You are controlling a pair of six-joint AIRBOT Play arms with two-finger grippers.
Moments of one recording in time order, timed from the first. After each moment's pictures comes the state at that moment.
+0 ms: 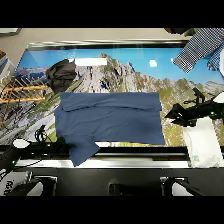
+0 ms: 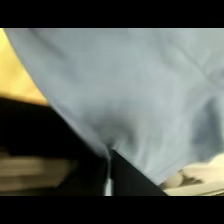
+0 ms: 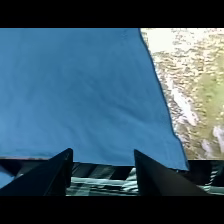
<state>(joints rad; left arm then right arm) 0.17 -0.93 0.28 0.76 -1.00 -1.43 -0.32 -1.26 1.08 -1.07 1.41 1.55</state>
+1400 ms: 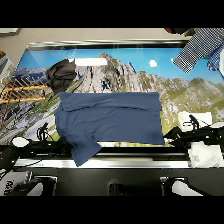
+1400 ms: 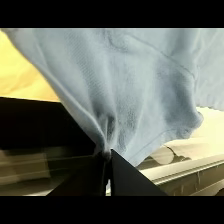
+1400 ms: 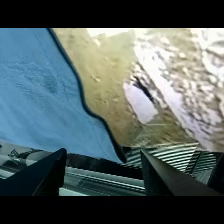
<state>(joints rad) 0.14 -0.91 0.31 0.72 -1.07 -1.40 -0.57 -1.33 0.69 -0.98 1.30 1.21</state>
